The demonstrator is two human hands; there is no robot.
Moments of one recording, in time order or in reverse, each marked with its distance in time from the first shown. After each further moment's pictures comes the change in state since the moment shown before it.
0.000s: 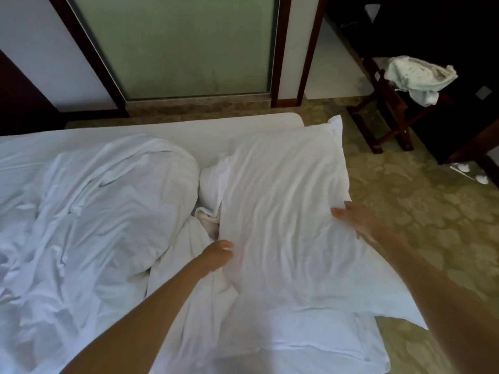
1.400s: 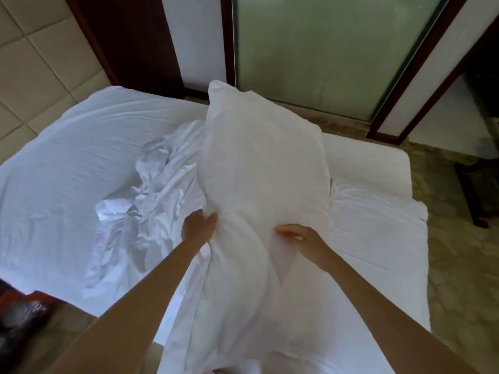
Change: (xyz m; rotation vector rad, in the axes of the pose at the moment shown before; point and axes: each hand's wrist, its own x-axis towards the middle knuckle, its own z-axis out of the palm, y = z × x) left_hand -0.103 -0.182 -0.153 -0.296 0.784 -0.118; right_hand -0.099 -0.125 0.287 -0.115 -0.521 -0.612
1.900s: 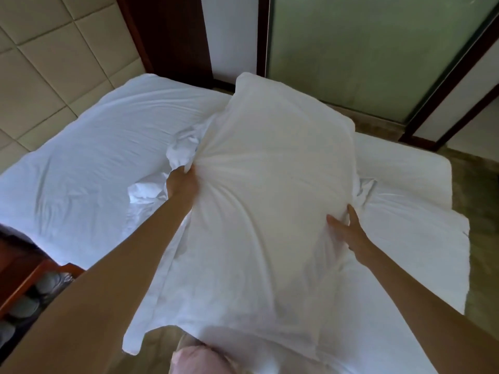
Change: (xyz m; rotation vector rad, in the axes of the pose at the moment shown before) left_hand 0.063 -0.017 -0.099 -0.177 0.399 -0.028; right_hand 0.026 -0.004 -0.010 0.290 0.269 0.348
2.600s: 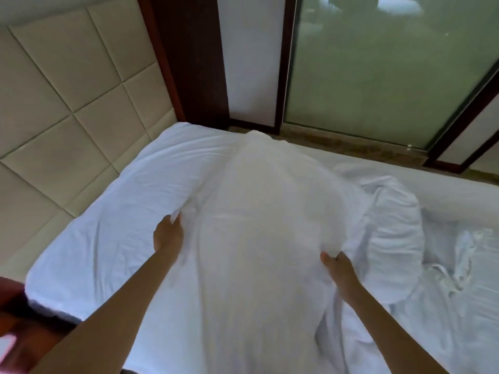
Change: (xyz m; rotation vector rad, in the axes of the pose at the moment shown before) left_hand 0.279 -0.126 -0.213 0.047 -0.054 -0.048; right_hand 0.000 -0.112 0.369 -0.005 0.183 -0.007
